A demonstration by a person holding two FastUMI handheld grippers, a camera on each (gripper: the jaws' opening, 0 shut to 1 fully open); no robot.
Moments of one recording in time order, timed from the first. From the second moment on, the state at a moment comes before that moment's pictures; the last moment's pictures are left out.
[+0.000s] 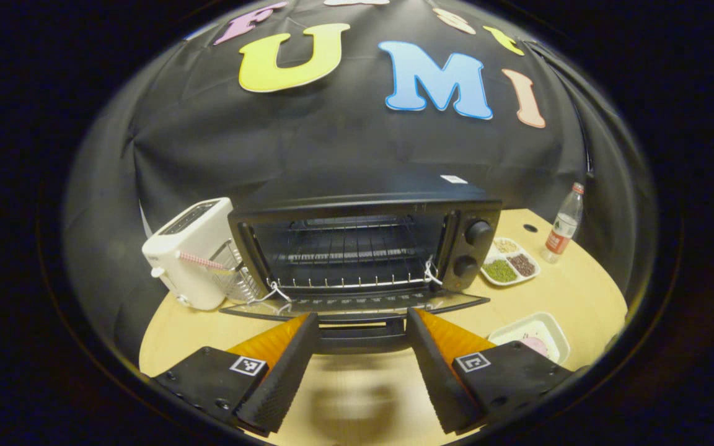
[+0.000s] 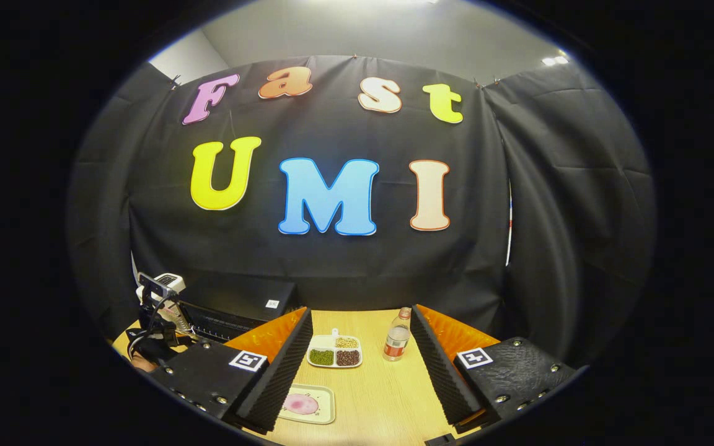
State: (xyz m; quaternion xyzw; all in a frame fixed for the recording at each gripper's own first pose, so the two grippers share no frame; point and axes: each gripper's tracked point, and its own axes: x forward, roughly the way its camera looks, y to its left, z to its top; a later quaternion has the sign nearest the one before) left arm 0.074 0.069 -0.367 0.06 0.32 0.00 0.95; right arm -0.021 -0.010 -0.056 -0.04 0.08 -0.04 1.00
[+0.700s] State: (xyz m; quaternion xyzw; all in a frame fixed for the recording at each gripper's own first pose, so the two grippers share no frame) left arm 0.049 0.075 -0.393 0.03 0.35 0.00 0.94; right arm -0.031 -0.008 -0.093 -0.03 0.13 -0.04 0.99
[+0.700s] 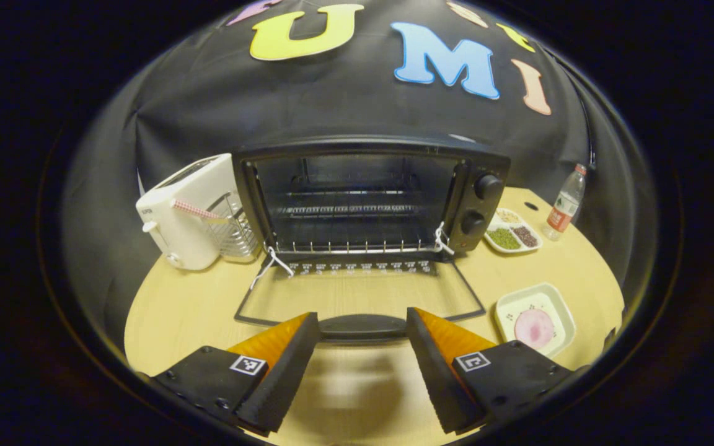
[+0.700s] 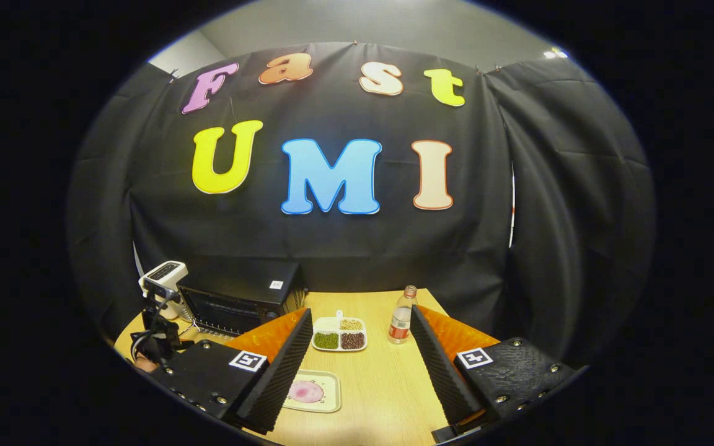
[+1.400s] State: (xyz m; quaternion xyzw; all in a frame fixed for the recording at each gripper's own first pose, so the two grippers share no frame) left arm 0.041 0.057 -0.077 0.01 0.05 -0.02 1.00; right arm -0.013 0.003 -0.274 0.09 0.46 0.04 0.88
